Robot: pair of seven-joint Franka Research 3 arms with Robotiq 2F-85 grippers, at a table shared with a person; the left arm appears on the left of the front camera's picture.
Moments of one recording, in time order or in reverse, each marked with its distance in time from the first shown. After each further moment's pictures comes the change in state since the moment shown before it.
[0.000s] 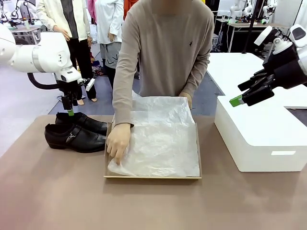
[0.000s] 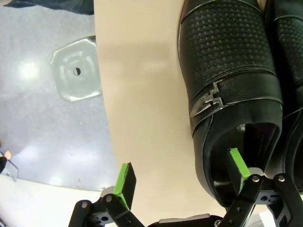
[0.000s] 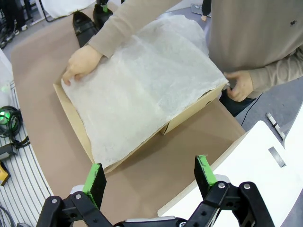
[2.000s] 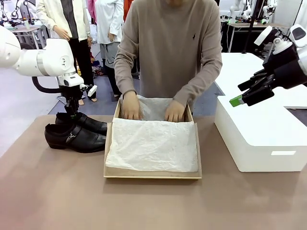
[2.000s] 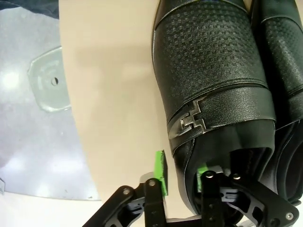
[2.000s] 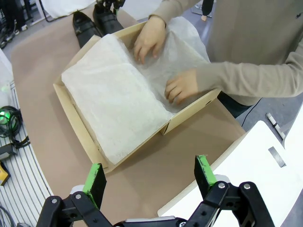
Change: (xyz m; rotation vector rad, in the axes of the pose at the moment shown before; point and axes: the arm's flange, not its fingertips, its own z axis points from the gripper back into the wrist) left arm 0.006 -0.003 -0.024 -0.111 -0.001 -0.010; right arm 0.000 0.000 0.000 0.000 0.000 0.000
